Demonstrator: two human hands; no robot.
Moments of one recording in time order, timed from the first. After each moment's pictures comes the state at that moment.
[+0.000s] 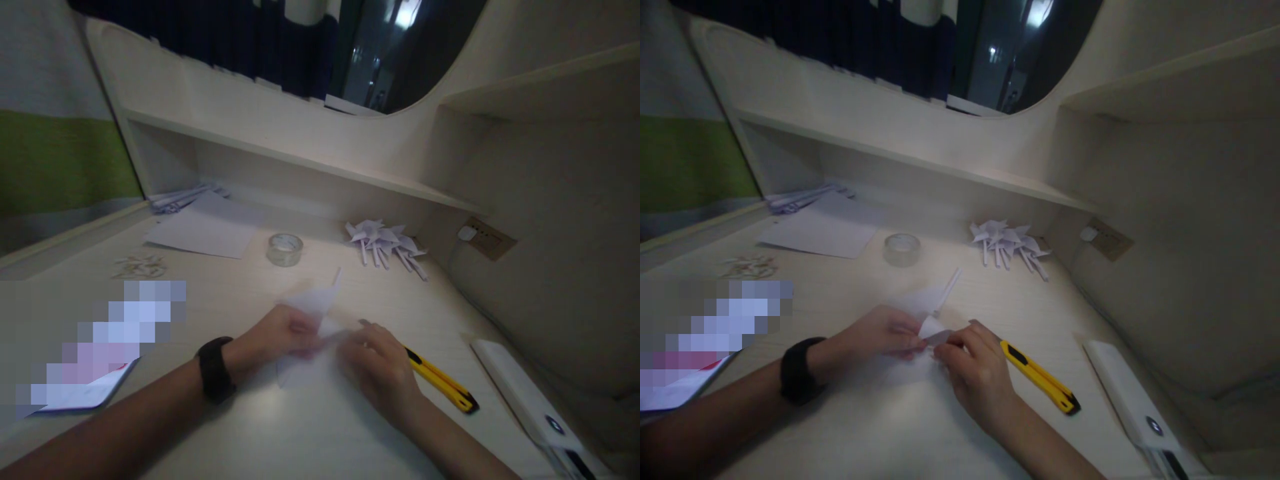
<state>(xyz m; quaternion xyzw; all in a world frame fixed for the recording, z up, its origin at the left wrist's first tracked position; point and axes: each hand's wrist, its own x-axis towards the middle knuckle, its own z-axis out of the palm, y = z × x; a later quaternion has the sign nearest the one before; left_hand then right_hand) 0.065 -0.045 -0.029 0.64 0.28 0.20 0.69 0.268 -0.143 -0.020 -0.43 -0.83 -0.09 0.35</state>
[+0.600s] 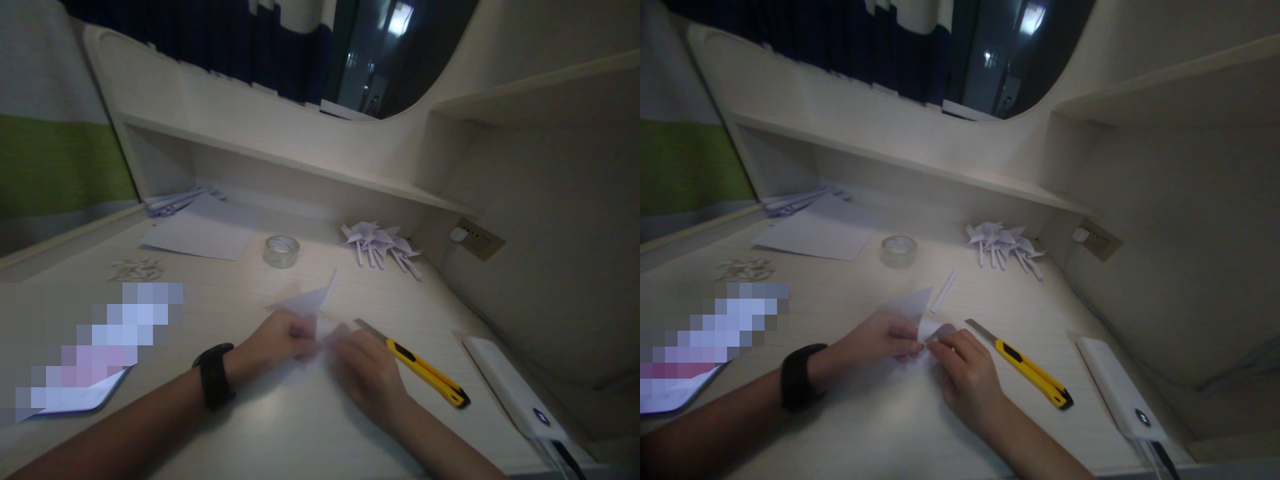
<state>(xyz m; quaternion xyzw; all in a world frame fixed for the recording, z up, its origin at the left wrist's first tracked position) 0.070 -0.047 -0.039 0.70 0.29 0.20 0.62 0.262 -0.146 -0.029 -0.41 -0.83 -0.07 0.36</state>
